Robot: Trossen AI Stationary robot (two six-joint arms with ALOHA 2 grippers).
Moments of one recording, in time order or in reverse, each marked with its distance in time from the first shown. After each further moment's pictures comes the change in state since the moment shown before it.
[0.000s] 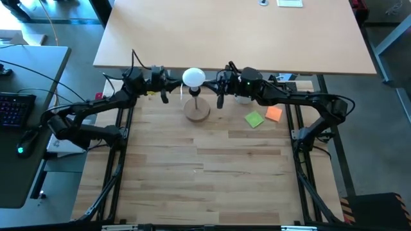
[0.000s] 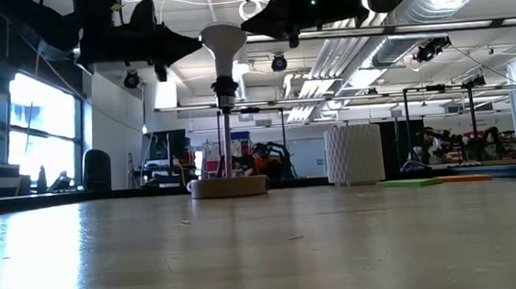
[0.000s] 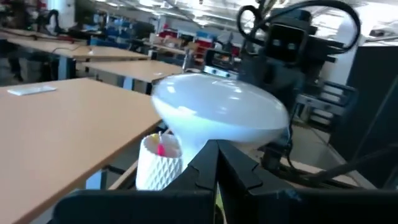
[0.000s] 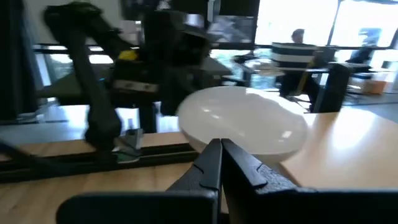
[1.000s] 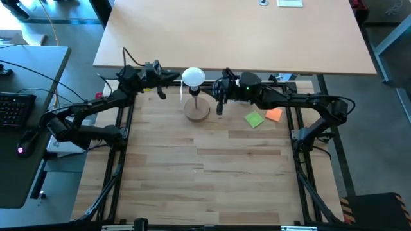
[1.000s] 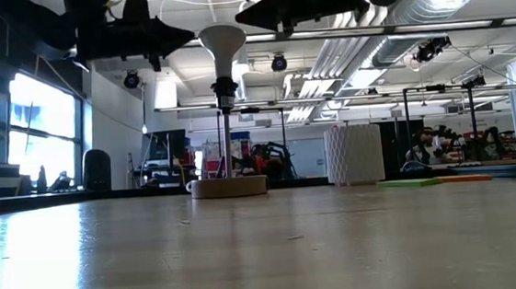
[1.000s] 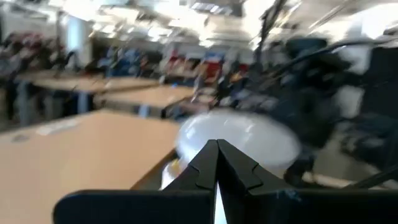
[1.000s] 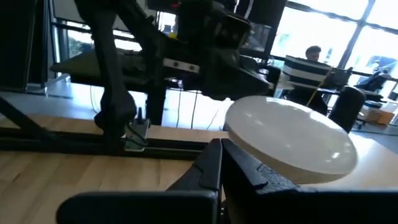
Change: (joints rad) left arm 0.070 -0.019 0.001 0.078 0.005 0.053; right arm 0.060 -0.012 0.000 -0.019 0.008 -0.158
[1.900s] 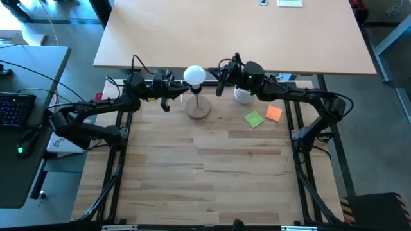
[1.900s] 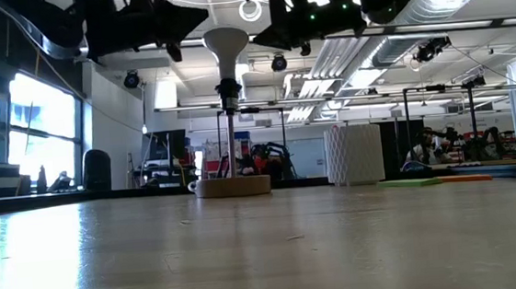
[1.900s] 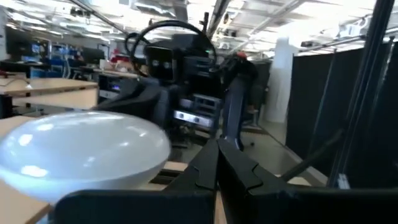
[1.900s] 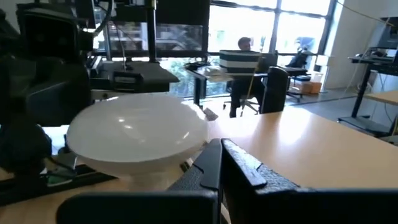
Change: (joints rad) left arm -0.183 0.053 0.001 0.120 0.047 -0.069; right arm -0.147 0.041 0.000 0.098 0.117 0.160
